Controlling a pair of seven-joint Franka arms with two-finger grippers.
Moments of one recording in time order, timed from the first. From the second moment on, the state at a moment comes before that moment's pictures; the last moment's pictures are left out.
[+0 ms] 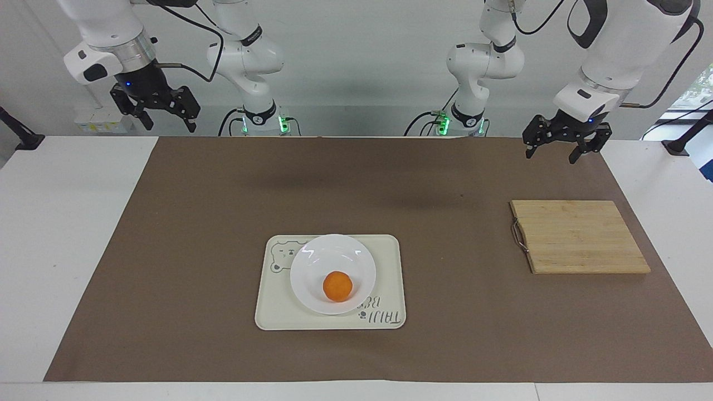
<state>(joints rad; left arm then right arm) -0.17 0.00 0.06 -1.58 0.00 1.57 0.12 0.05 -0.07 -0.10 -1.56 -0.01 1.46 0.03</state>
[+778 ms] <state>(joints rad) -0.17 0.00 0.06 -1.58 0.00 1.57 0.12 0.05 -0.09 -0.09 -1.56 -0.01 1.46 0.02</state>
